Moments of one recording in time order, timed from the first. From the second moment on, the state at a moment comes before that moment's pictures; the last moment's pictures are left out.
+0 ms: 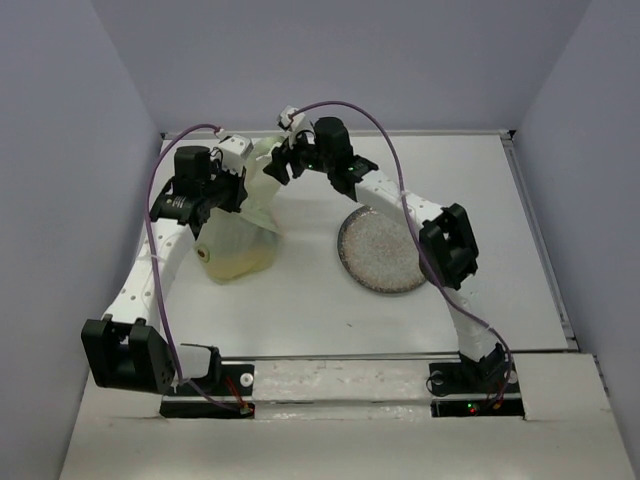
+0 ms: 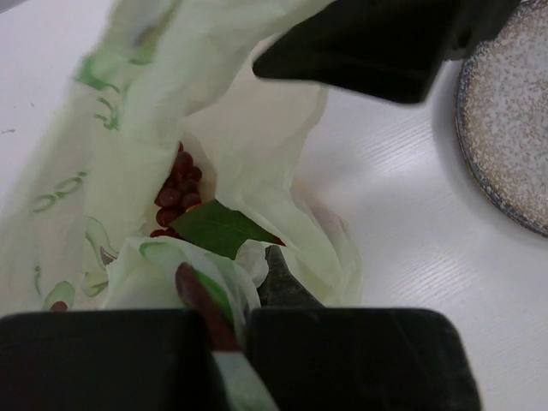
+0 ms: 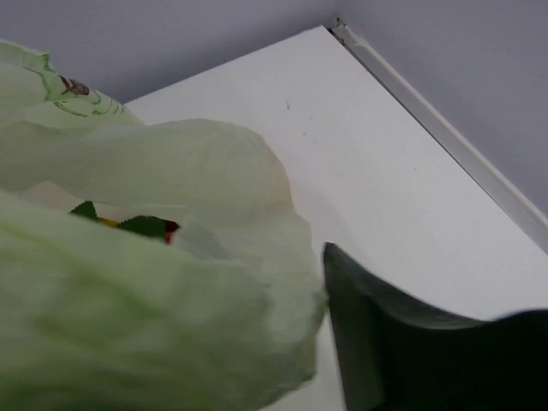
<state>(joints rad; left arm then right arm) -0.14 1.28 1.19 -0.50 0.29 0.19 0.67 2.21 1.97 0.05 -0.43 -0.08</state>
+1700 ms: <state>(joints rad) 0.15 1.04 1.10 -0.70 0.15 0.44 0.71 1.68 1.27 -0.10 -0.29 0.47</state>
